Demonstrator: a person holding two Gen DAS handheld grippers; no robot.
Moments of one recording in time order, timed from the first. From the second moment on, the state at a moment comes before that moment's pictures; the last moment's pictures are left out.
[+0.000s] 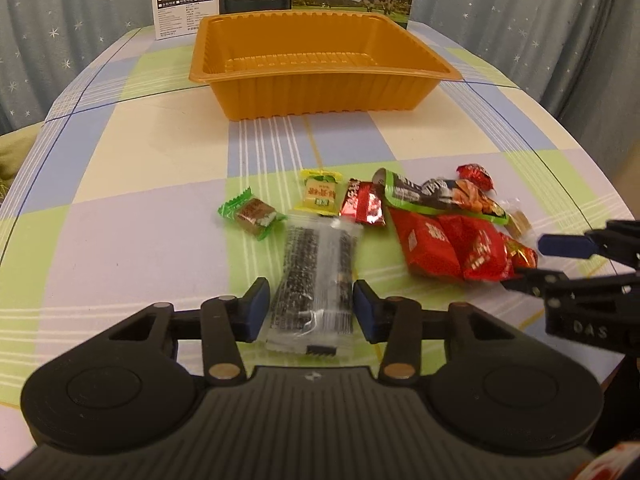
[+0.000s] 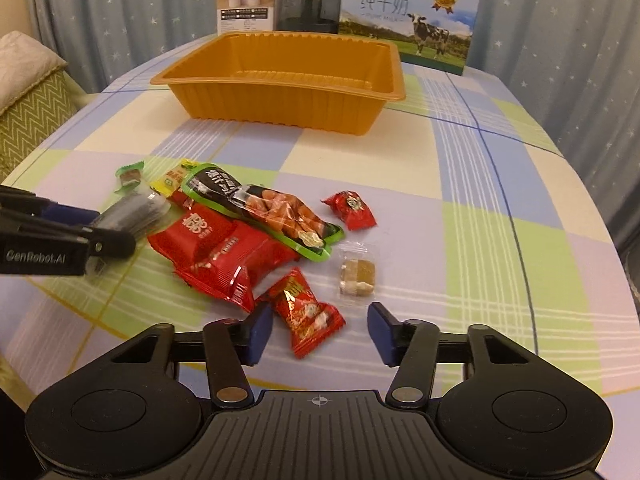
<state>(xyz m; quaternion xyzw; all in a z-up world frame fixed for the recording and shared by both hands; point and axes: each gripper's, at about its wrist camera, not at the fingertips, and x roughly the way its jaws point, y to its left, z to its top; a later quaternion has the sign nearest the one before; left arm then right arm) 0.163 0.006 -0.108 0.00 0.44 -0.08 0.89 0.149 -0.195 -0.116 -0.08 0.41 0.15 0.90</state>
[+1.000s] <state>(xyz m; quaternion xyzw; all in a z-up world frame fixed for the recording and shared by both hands) 0.145 0.002 -0.101 0.00 0.43 -0.07 0.90 0.125 -0.190 -0.106 -0.06 0.39 0.14 0.91</state>
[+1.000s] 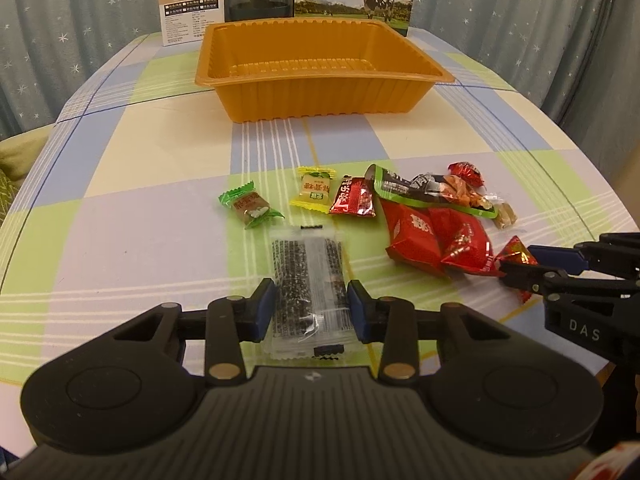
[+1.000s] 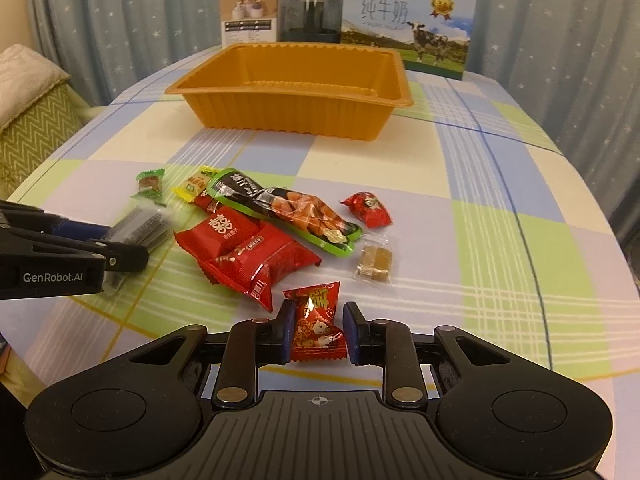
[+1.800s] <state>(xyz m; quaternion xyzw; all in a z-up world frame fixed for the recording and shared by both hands) 0.127 0.005 -0.100 0.02 0.43 -0.07 0.90 0.102 -0.201 -0.082 -0.02 0.37 0.12 0.92</state>
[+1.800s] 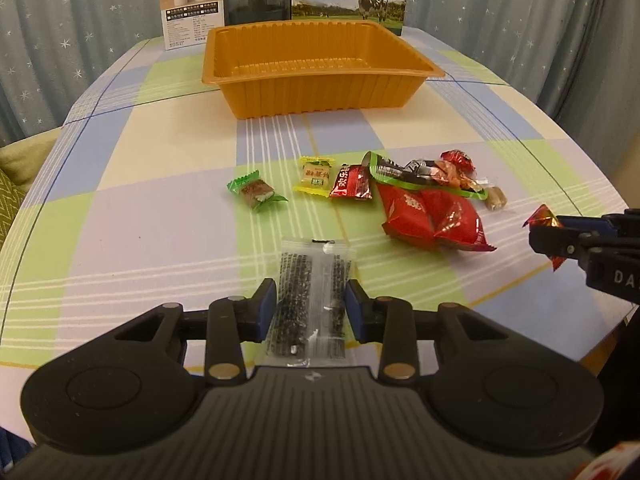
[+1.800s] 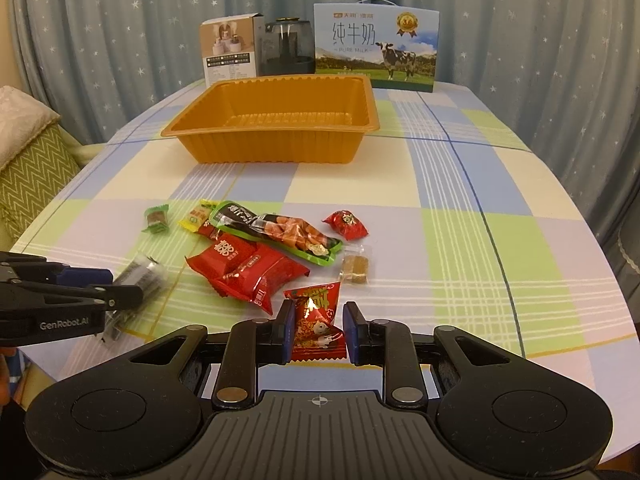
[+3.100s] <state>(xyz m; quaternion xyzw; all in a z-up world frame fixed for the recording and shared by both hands) 0.281 0.021 -0.026 -0.02 0.34 -0.08 0.94 0.264 -0.167 -0.015 0.04 0.27 0.15 0.95</state>
